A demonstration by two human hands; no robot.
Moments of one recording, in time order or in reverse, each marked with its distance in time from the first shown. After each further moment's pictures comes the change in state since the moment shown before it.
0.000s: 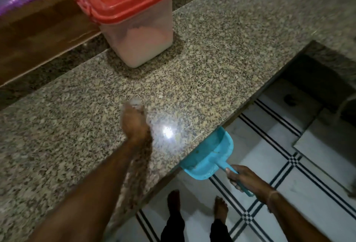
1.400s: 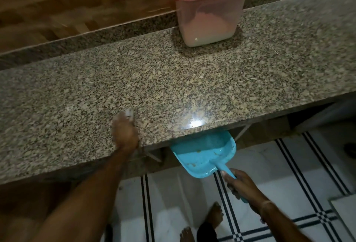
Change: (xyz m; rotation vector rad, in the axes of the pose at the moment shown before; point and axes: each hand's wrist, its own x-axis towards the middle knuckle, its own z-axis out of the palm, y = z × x) left_hand -0.138 -0.146 -0.050 0.252 0.278 -0.286; right_hand -0.010 0.017 0.002 -0.222 -0.249 -0.118
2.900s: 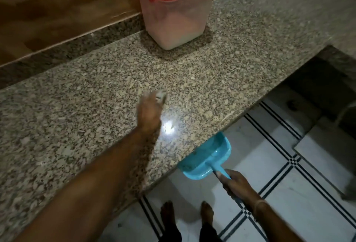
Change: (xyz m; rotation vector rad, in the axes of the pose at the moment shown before) left_hand 0.126 0.076 0.030 -0.341 -0.321 0.718; right_hand 0.015 -0.026 0.158 0.172 0.393 0.166
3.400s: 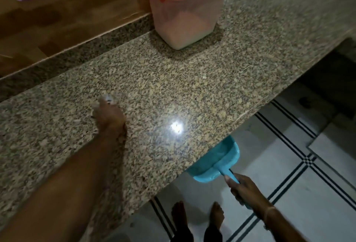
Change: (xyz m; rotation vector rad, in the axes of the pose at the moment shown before) left_hand 0.027 -0.126 -0.073 0.236 0.222 -0.660; right_hand -0.005 0.001 0.028 -0.028 -0.050 0.021
